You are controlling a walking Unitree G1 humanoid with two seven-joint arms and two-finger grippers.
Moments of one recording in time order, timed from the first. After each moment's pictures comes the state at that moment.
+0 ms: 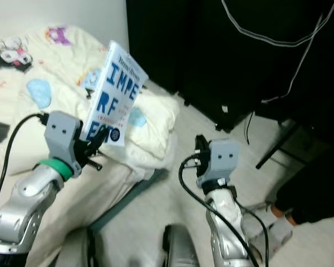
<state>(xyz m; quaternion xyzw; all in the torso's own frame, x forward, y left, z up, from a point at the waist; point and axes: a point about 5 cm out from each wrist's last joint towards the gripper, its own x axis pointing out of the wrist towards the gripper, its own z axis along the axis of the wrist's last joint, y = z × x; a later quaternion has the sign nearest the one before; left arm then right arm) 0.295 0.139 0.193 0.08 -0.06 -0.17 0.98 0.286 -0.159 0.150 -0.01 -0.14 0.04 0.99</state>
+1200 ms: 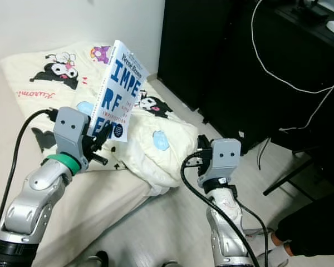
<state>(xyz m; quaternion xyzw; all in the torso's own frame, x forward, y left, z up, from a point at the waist) 0.308 0.130 0.192 0.07 -0.06 -0.16 0.98 0.290 -0.163 0.145 0.00 -0.13 0.03 0.99</state>
